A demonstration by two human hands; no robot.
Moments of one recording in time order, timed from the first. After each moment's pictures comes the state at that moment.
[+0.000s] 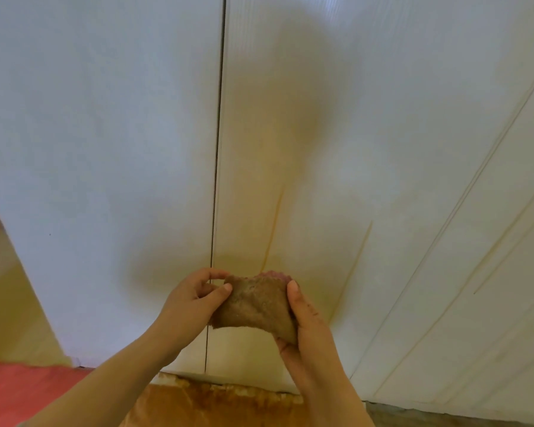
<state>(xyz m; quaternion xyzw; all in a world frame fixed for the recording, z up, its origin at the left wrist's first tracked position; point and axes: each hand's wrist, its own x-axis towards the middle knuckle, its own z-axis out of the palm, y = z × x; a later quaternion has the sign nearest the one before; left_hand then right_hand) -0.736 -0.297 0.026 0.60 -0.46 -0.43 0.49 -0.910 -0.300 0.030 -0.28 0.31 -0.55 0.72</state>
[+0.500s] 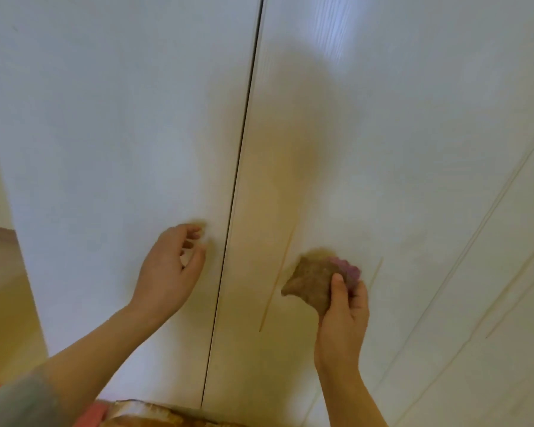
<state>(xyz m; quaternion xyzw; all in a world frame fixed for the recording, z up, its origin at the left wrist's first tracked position) -0.677 -0.342 0.056 0.61 -0.57 -0.05 0.55 -0.905 -0.347 0.058 -0.38 0.37 -0.75 0.41</state>
